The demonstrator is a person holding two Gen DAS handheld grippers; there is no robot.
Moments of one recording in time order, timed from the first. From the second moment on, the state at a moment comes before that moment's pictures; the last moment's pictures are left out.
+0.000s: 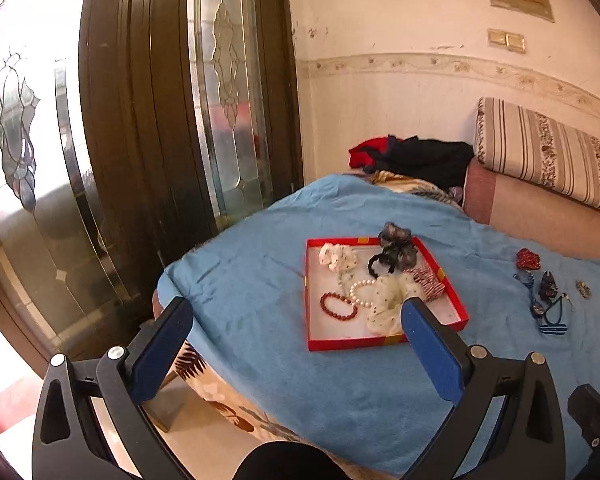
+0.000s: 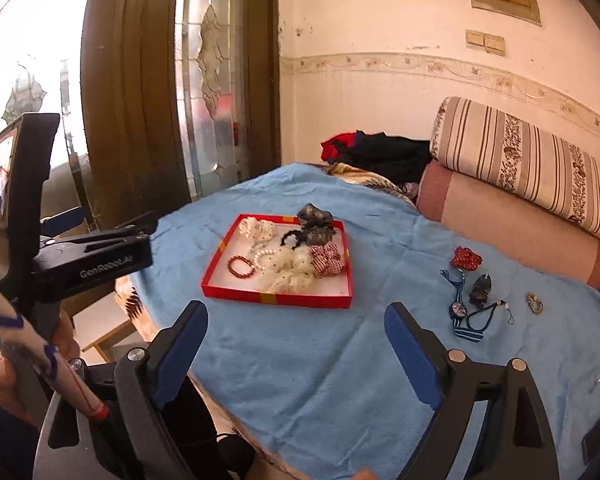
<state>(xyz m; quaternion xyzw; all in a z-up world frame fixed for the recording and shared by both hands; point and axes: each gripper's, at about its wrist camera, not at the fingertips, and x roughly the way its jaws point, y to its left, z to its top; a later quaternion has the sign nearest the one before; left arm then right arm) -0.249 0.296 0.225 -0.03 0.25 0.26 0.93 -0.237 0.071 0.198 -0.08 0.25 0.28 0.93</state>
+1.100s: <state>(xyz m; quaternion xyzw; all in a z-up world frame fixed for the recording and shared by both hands) -0.232 0.322 0.190 -0.04 0.30 0.29 0.91 -0.221 0.092 0.171 -0.09 0.29 0.28 0.91</state>
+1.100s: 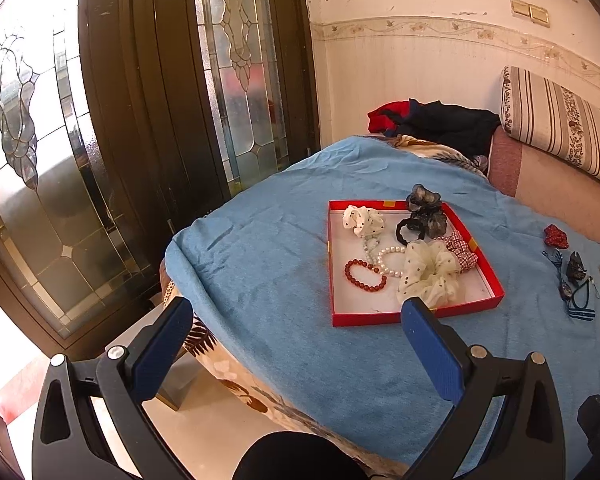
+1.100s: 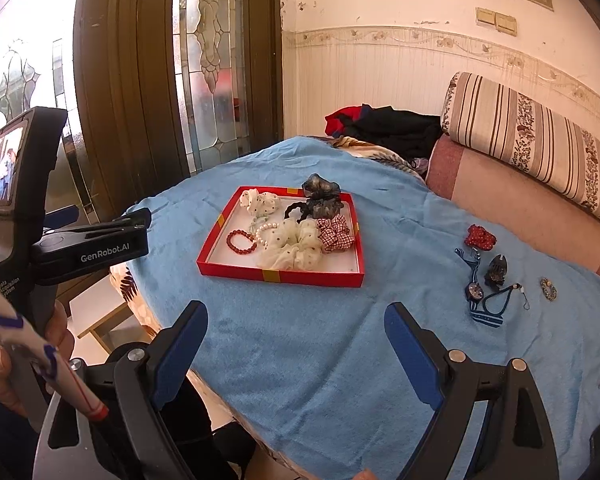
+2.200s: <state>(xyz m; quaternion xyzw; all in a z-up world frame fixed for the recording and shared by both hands) -0.233 0.322 0.189 -0.04 0.30 0.29 0.91 -0.218 0.089 0.168 -0.08 0.29 0.27 0.91</state>
